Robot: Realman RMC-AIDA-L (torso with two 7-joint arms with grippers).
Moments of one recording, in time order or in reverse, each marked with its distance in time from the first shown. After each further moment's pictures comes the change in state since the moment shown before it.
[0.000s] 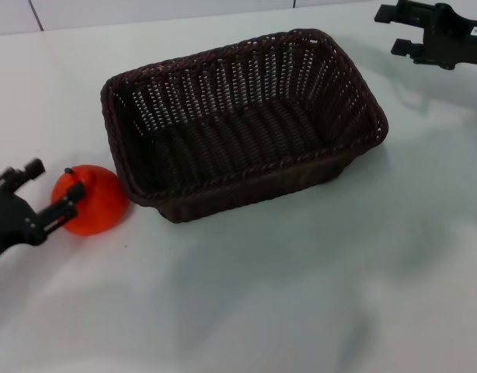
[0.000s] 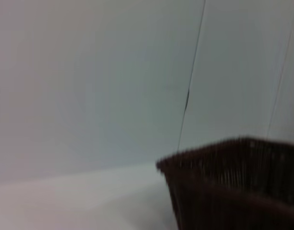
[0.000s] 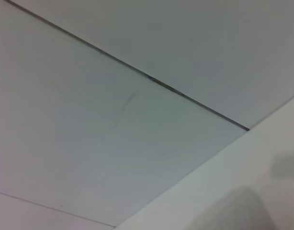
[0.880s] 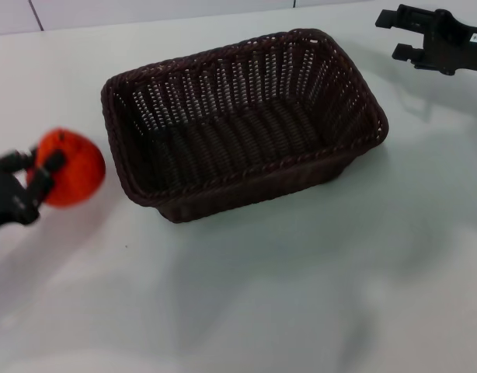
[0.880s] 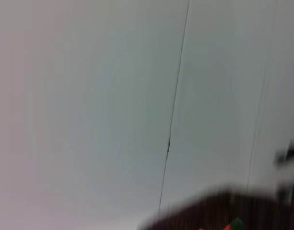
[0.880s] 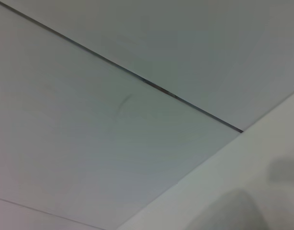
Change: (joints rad) left arm -0.032 -0.006 -0.131 -0.027 0.060 -0.149 -0.006; right arm -0.014 0.009 0.000 0.009 0.018 -0.020 -0.022
